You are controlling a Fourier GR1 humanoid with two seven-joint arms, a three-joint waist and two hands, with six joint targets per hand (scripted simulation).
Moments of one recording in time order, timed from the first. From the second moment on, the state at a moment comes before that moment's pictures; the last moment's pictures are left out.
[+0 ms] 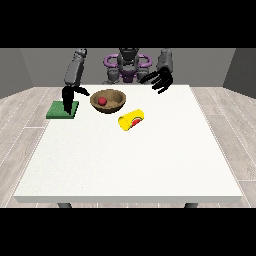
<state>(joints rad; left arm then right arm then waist) -0.65 0.01 0.00 -1.16 -0.56 0.27 -0.11 -0.53 -0.31 -0.33 -0.68 -0.24 0.24 -0.39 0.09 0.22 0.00</state>
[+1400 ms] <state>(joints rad) -0.62 0.03 0.02 -1.15 -0.30 0.15 -0.21 -0.45 -0.14 -0.27 -0.65 -0.22 0.17 -0.53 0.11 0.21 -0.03</state>
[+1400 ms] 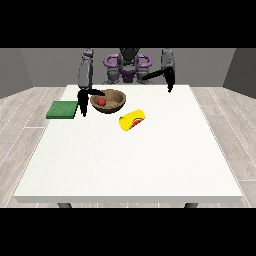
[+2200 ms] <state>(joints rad) -0.57 0.07 0.05 -1.16 -0.26 0.09 -0.21 -0.50 -0.10 -0.23 -0.61 -0.18 -0.01 -0.38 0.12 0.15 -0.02</state>
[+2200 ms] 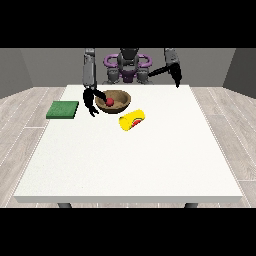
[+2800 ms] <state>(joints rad) -0.52 0.13 0.12 -1.10 -0.22 0.07 -0.23 -0.55 -0.11 -0.15 -0.62 -0.09 -0.16 -0.10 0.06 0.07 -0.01</state>
